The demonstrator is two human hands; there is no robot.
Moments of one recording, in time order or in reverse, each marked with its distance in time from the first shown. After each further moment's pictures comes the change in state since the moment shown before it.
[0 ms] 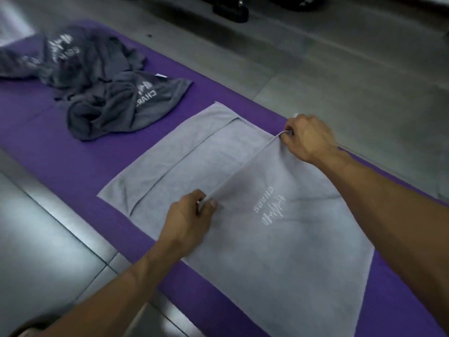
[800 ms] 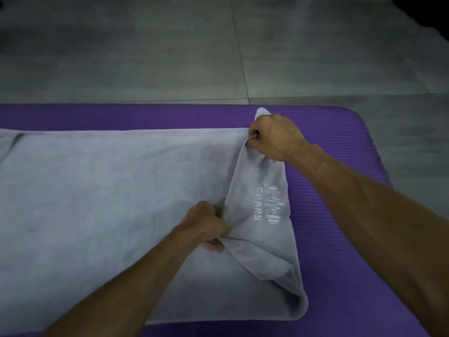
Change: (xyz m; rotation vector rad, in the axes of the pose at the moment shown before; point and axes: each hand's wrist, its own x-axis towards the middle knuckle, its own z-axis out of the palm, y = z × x) left_hand -0.084 0.192 0.277 0.244 -0.896 -0.228; right_hand -0.271 0.270 -0.028 0.106 -0.087 0.406
